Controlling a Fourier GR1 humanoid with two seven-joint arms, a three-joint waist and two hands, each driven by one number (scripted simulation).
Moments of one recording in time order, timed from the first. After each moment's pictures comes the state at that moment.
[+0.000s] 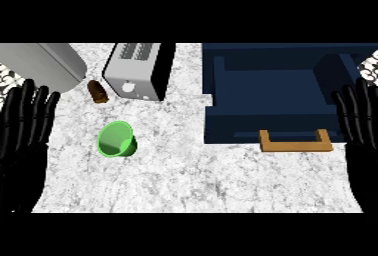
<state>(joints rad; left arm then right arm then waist) 0.01 0.11 -0.01 -2.10 0.01 0.01 -0.01 0.00 -0.10 0.00 -2.10 0.01 0.02 0.01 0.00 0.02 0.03</state>
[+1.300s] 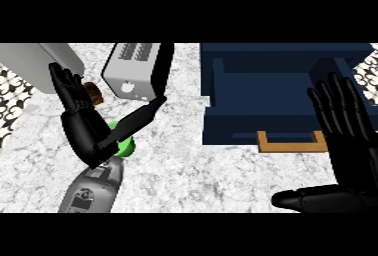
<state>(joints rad) -0.31 0.00 -0.21 -1.67 -0.28 0.96 0.09 -0.06 -0.08 0.00 -2.05 -0.12 0.09 0.10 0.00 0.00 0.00</state>
